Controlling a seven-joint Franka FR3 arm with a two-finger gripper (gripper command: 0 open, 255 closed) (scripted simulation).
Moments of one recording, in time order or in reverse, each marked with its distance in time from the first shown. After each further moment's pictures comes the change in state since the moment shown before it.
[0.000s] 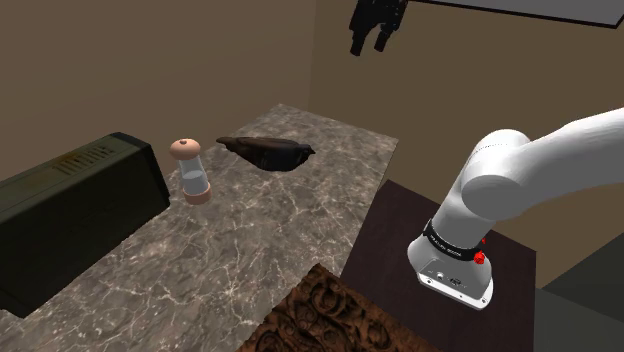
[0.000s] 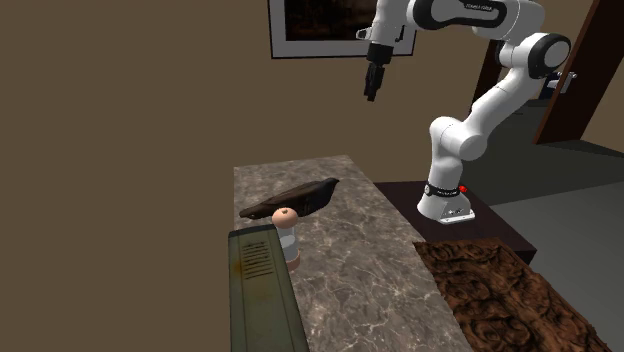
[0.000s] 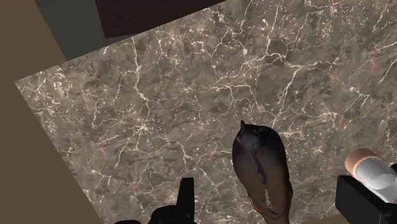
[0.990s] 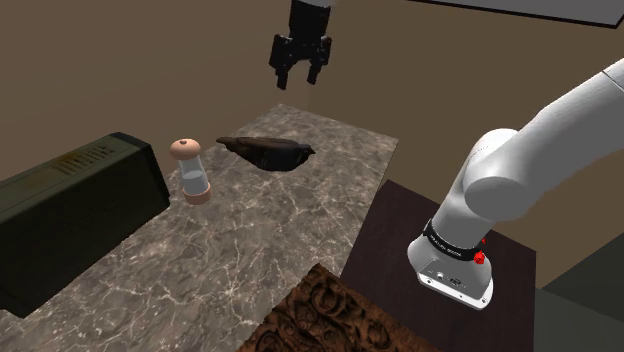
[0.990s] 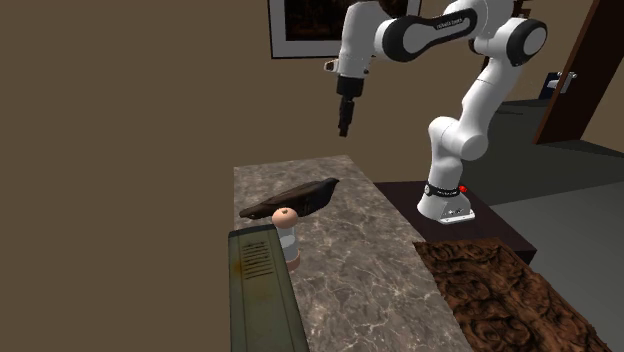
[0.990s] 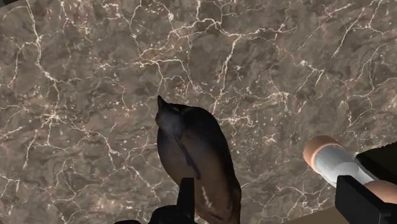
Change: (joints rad) arm 0.057 0.350 0.149 0.062 0.105 0.258 0.177
